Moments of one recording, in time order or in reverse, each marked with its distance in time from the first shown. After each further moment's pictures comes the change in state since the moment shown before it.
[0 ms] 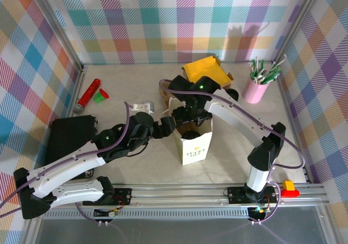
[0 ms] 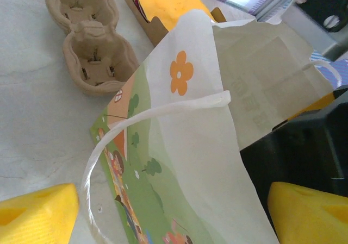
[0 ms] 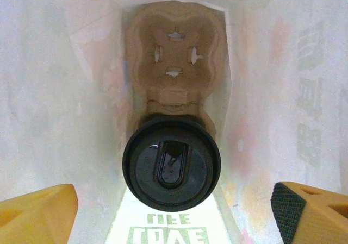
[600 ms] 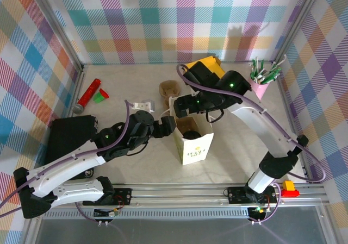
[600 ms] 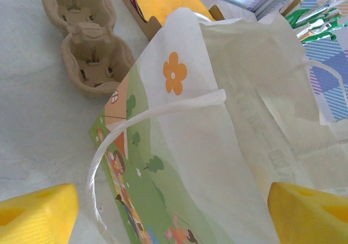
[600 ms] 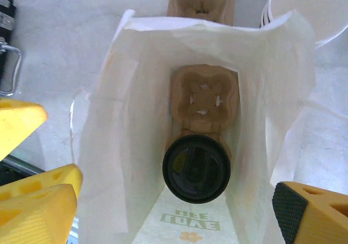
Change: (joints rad) left arm 0.002 0.030 0.065 -0.048 0.010 0.031; right arm -0.003 -0.163 0.165 0.022 -0.008 -0.064
